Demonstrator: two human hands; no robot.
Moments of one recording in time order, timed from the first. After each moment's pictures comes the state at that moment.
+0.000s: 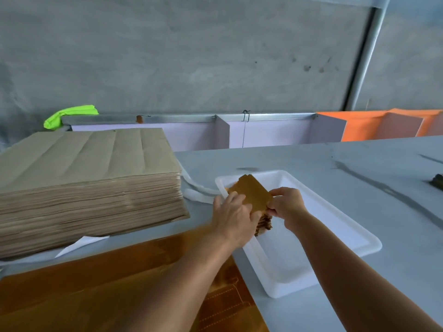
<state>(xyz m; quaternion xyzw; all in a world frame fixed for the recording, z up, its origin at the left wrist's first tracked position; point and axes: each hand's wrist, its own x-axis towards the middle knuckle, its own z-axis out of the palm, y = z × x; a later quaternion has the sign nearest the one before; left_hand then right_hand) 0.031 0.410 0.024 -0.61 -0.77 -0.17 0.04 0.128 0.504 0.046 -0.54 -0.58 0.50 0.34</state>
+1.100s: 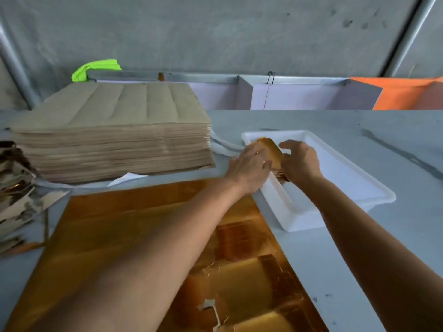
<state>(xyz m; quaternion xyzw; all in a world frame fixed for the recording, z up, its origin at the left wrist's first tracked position) 0.029 0.356 0.041 -0.61 -0.75 -0.26 -0.06 0.130 0.424 0.062 -0.48 -0.82 0.17 0.28</state>
